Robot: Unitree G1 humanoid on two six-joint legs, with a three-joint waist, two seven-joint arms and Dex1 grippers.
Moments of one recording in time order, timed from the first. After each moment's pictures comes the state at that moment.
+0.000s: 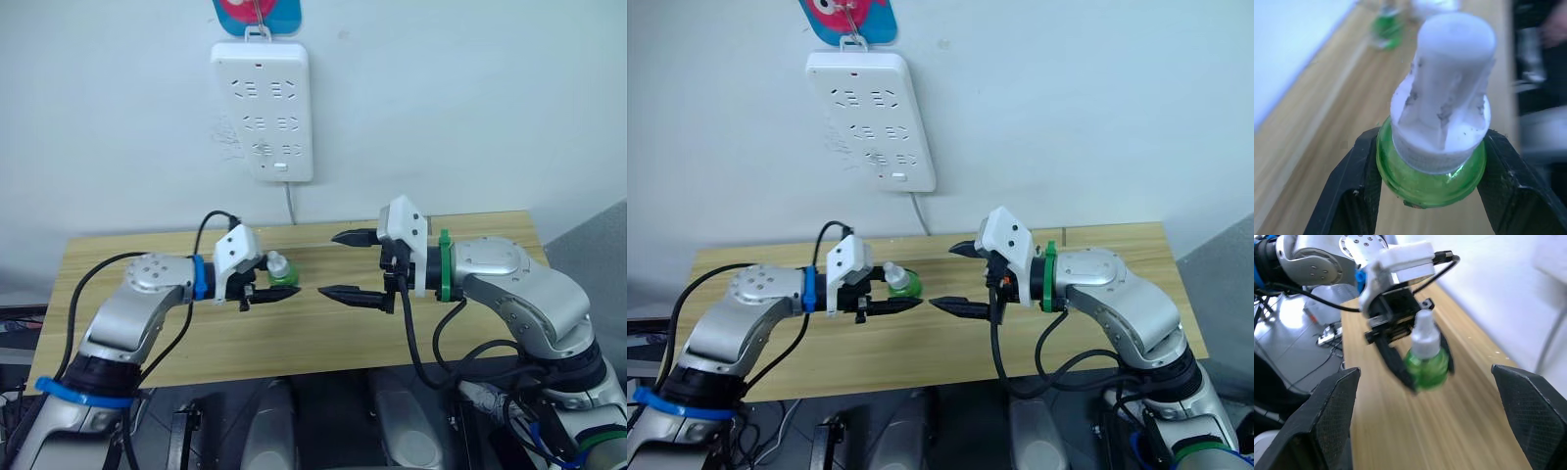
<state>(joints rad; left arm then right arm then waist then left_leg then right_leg) -0.46 0.75 -0.15 -0.12 -0.38 0.45 -1.18 -0.58 -0.51 0.22 -0.50 0.54 0.85 0.78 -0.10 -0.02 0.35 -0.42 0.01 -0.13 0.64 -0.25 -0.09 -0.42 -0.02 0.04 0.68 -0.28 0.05</state>
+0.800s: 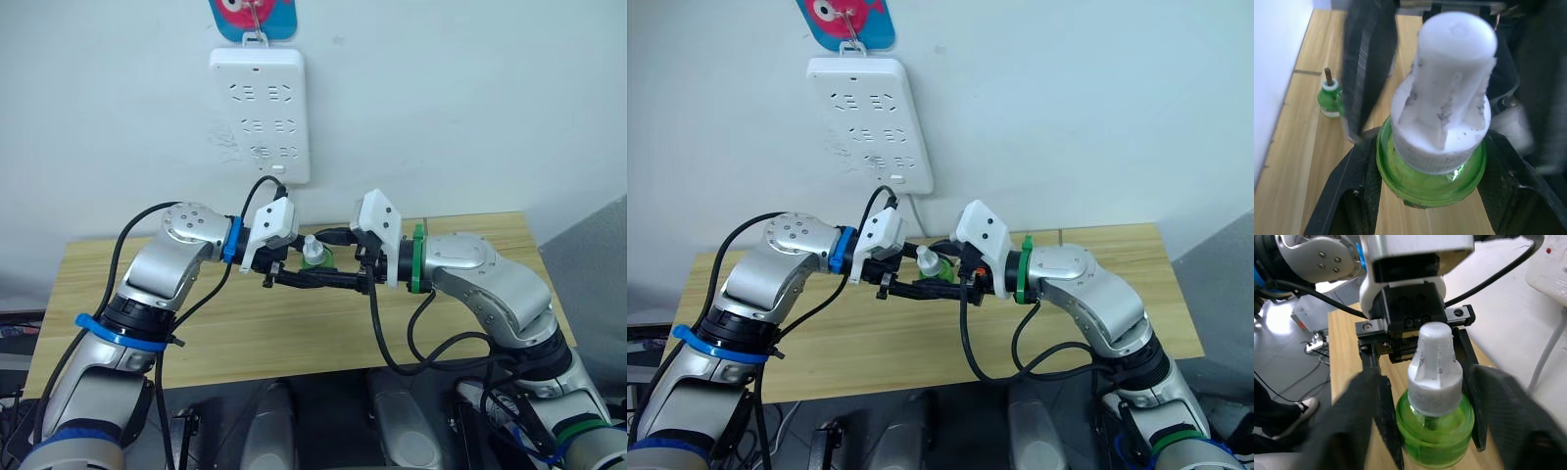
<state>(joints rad) -0.70 0.68 -0.25 0.02 -0.32 0.36 -1.37 -0.64 -0.42 0.30 -0.42 0.45 0.79 0.73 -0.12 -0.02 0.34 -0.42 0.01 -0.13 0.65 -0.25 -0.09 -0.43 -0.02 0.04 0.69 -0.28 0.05</state>
